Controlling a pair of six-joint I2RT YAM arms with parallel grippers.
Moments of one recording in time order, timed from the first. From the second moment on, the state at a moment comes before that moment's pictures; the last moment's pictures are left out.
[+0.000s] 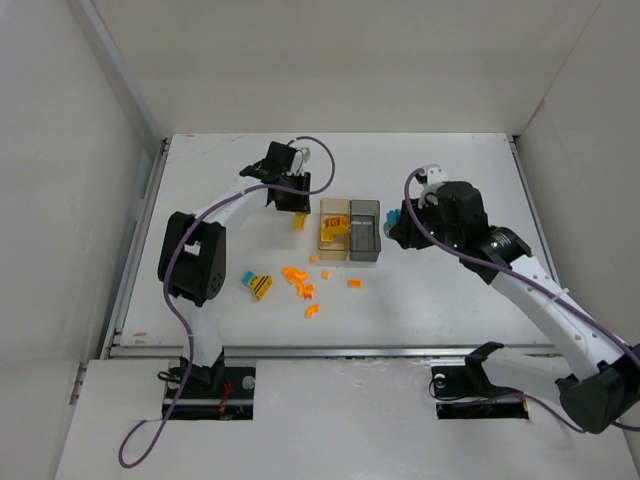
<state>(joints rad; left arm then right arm) -0.38 1.95 1.49 -0.52 0.12 -0.24 0.52 1.11 1.06 -0.53 -0.06 0.26</state>
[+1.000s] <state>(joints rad) -0.65 1.82 1.33 -0.33 0.11 -0.19 0.52 0.75 0.95 -0.66 -0.02 0.38</state>
